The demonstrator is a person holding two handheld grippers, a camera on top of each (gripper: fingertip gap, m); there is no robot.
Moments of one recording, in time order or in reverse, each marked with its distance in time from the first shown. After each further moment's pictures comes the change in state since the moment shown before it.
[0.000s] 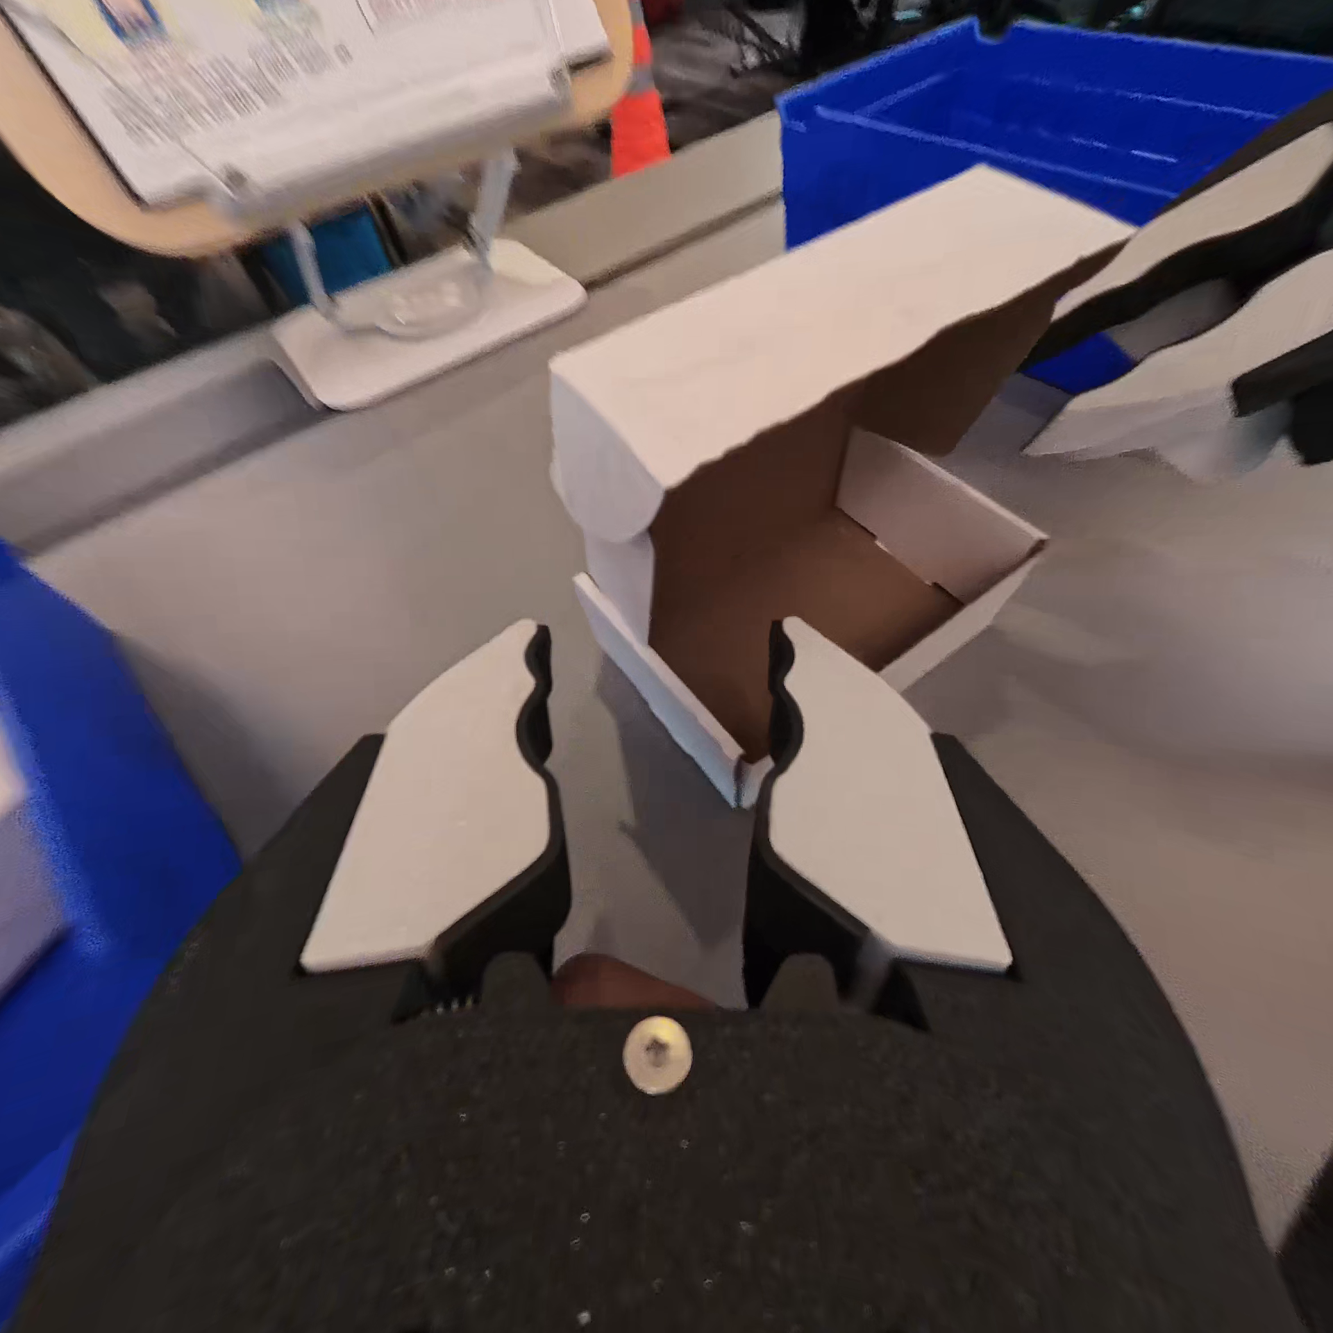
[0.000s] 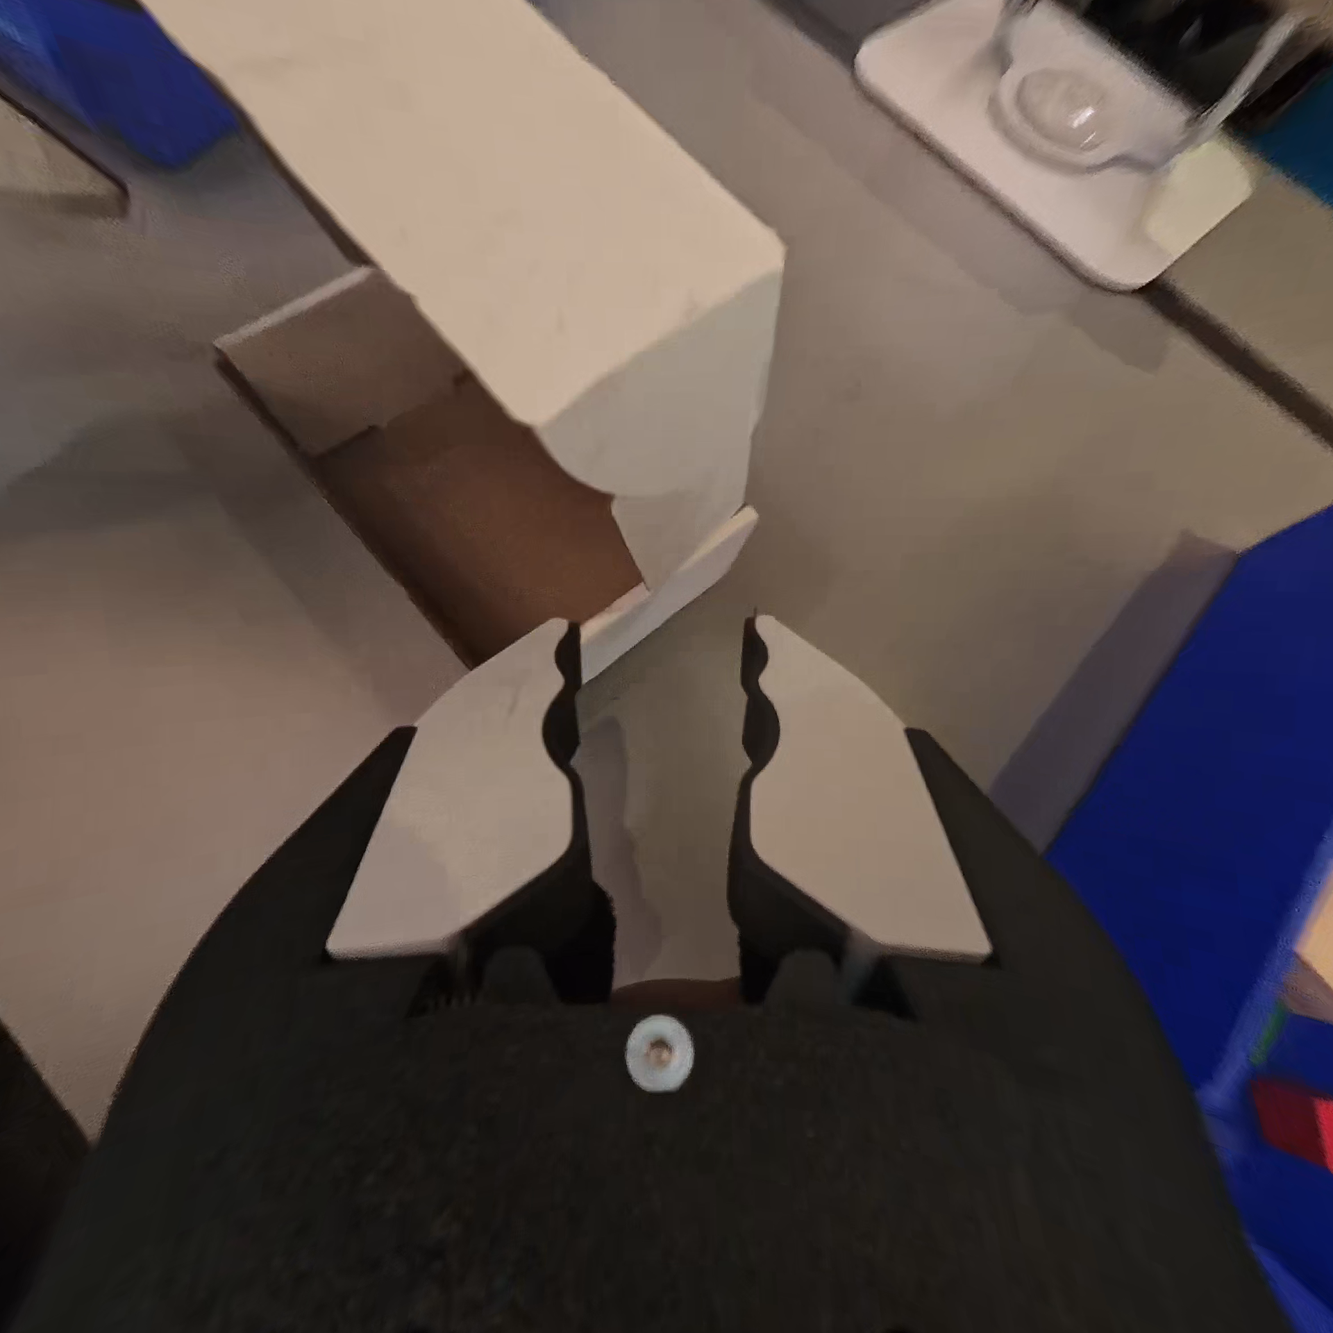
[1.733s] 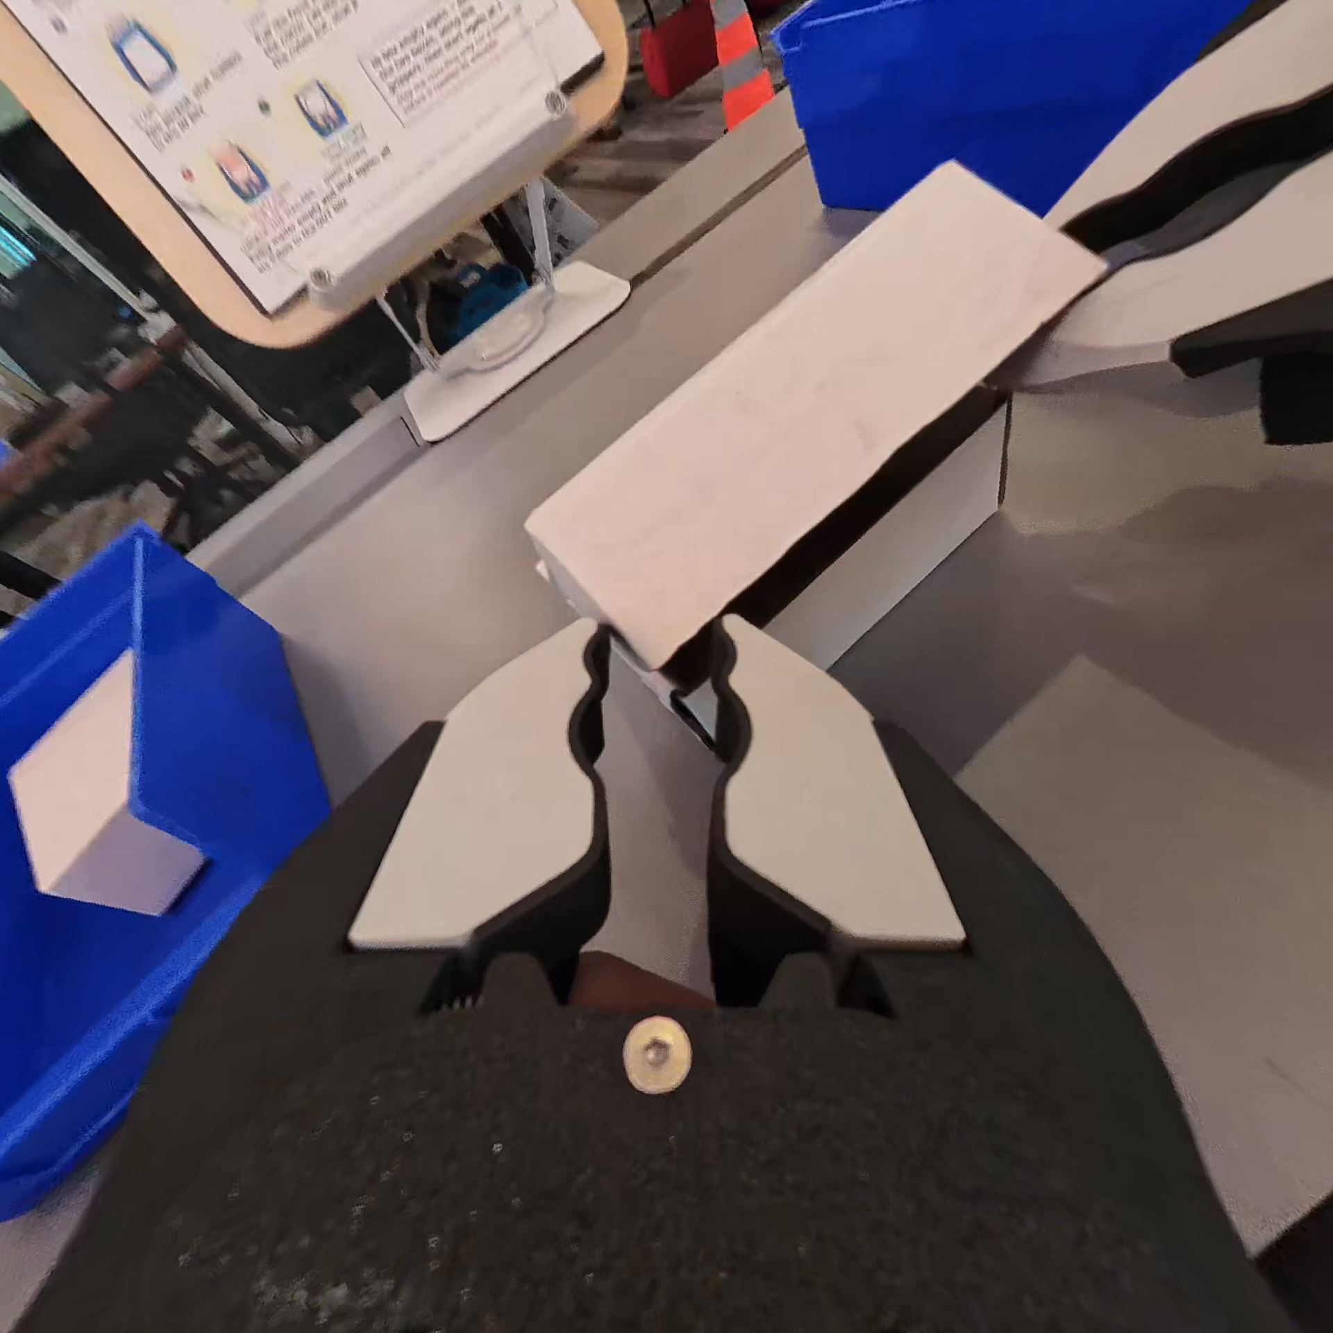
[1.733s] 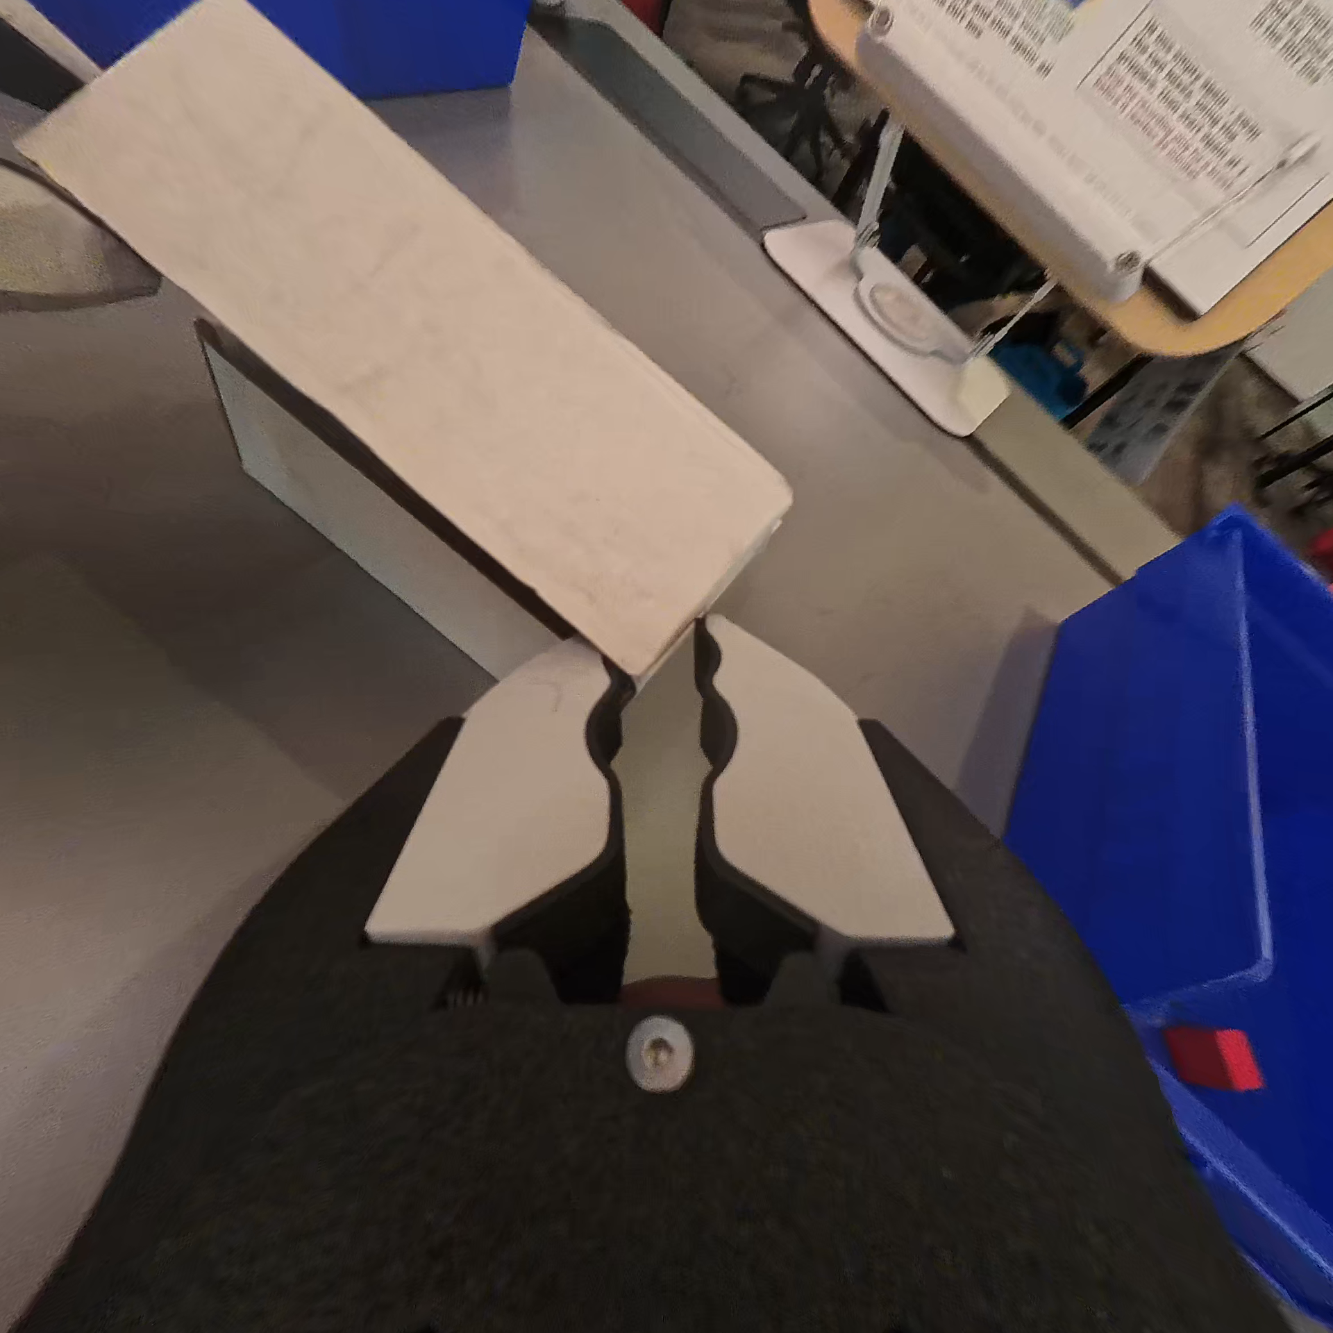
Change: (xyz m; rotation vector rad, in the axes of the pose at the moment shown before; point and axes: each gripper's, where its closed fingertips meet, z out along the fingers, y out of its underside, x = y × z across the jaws) left arm 0.051 0.024 -0.015 -0.005 -0.225 0.240; right arm -0.033 0.006 -0.002 0.169 0.251 -0.185
